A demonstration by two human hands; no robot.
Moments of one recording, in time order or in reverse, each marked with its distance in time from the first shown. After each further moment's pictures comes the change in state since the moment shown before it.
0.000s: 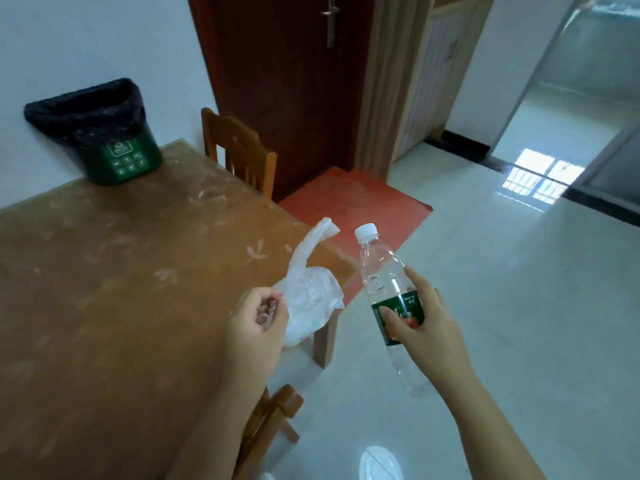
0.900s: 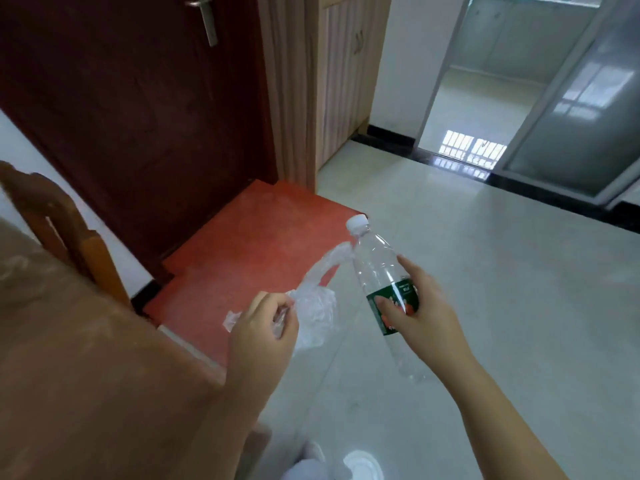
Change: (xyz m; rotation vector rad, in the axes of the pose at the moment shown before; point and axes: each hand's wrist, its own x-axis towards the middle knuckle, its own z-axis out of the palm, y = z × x) left_hand 0.186 0.058 0.310 0.185 -0.201 0.400; right_hand 0.276 0.130 -0.133 -0.003 0.150 0.128
